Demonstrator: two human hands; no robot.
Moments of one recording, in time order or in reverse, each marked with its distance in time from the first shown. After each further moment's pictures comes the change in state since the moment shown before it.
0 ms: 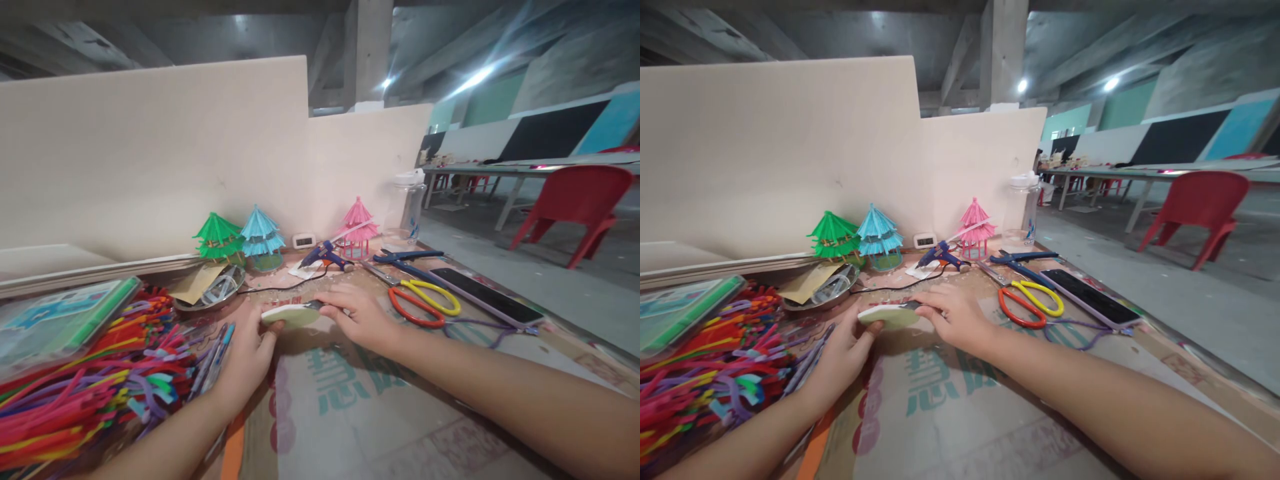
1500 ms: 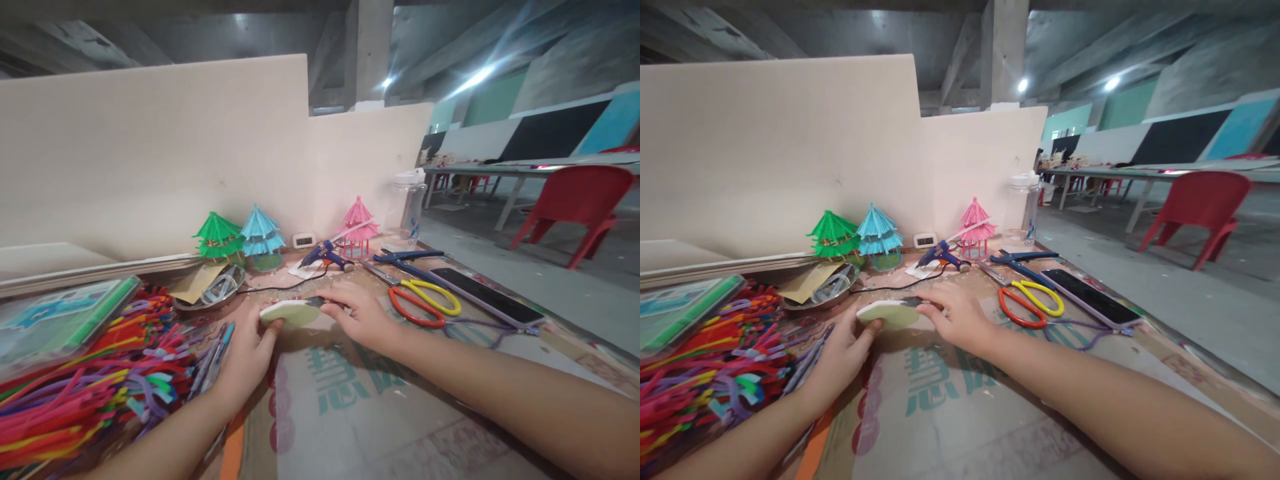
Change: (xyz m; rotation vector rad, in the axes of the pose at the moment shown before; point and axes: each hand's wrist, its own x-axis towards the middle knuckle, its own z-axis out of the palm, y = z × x) left_hand 0.001 -0.003 0.000 -0.012 -0.008 -0.014; right_hand -0.001 0.000 0.002 0.023 0.030 0.028
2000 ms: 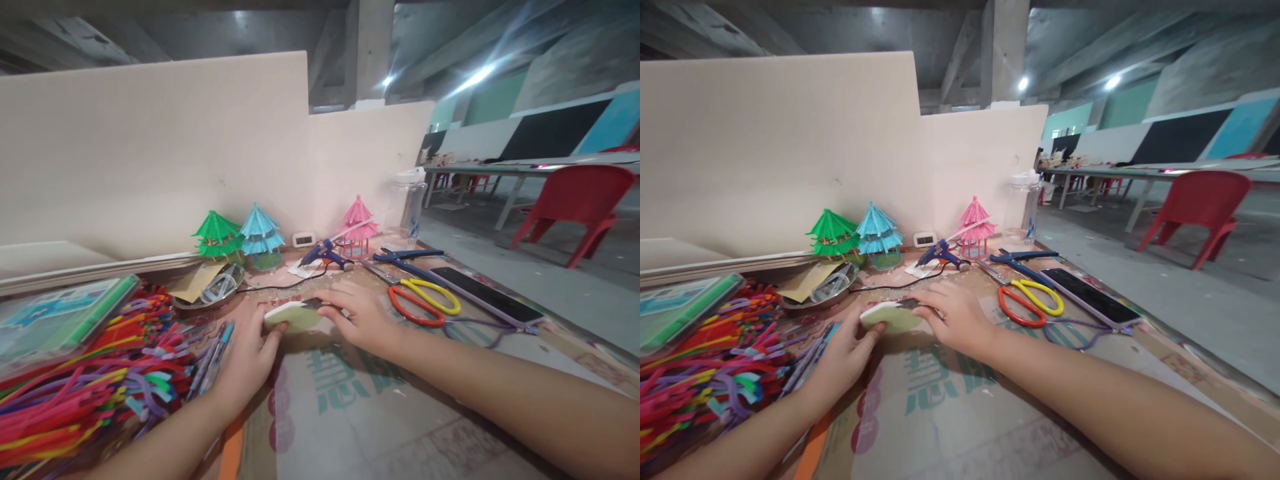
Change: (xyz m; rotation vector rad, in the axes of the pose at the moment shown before) left_hand -0.004 -0.001 0.001 0.082 -0.056 0.030; right_hand 0.003 -0.011 -0.007 -0.122 -0.040 -0.074
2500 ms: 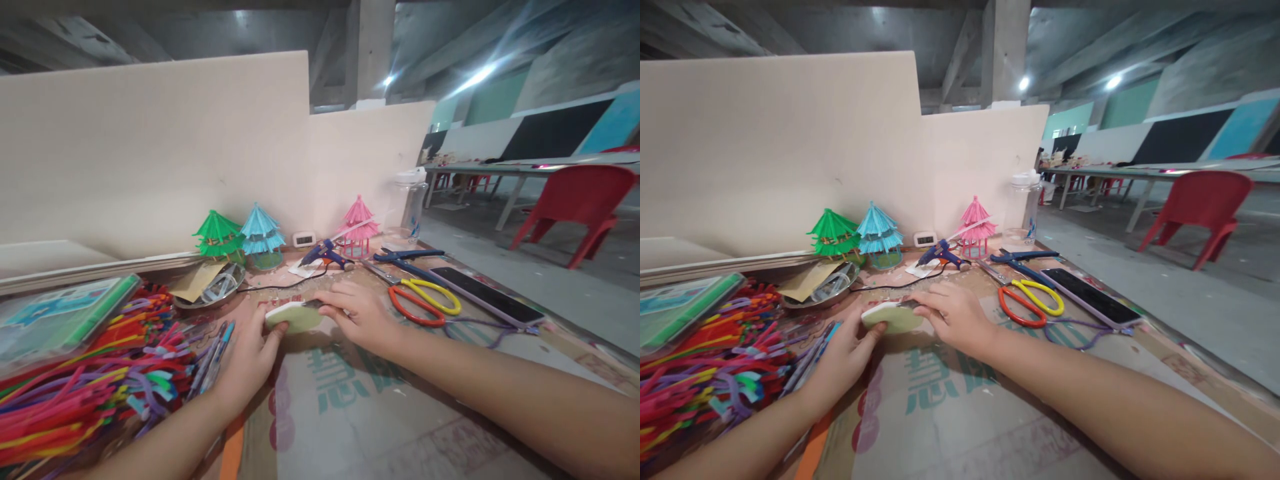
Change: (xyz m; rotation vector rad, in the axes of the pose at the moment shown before) left_hand -0.001 -0.001 0.001 0.025 0.004 -0.023; right_hand -0.001 0.002 0.000 0.000 -0.004 -0.011
